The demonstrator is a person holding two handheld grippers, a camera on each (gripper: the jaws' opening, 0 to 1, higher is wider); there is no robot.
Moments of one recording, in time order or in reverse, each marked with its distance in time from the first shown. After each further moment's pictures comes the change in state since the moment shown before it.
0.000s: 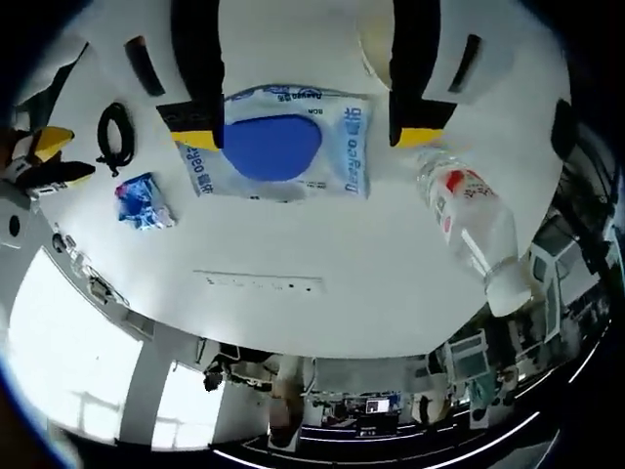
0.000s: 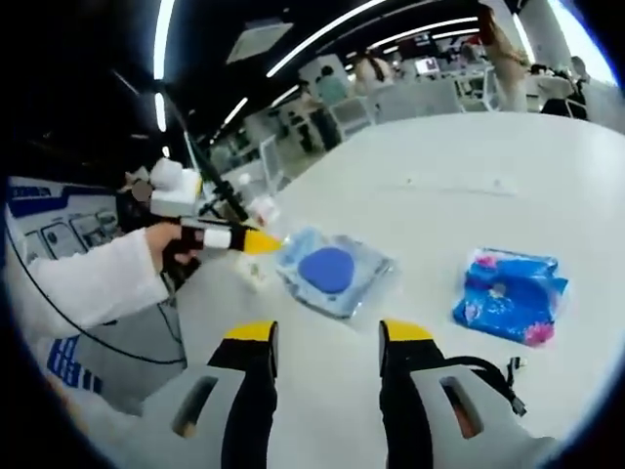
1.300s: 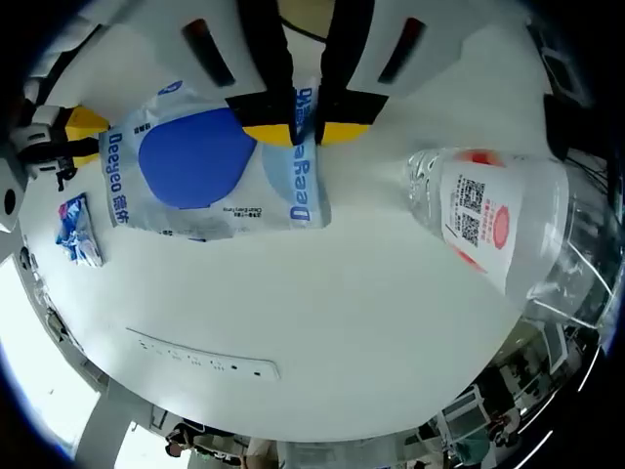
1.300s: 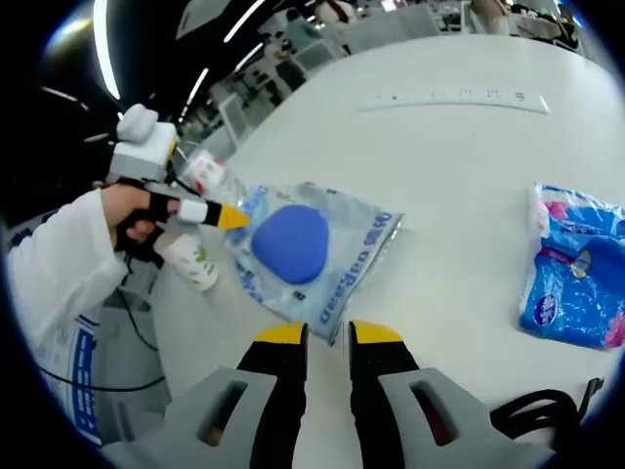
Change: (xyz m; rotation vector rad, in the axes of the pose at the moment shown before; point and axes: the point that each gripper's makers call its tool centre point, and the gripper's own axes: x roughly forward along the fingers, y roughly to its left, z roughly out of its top) left arm 0.058 0.037 -0.029 -0.006 0.325 0.085; right arm 0.107 -0.025 -0.039 0.150 0.219 -0.029
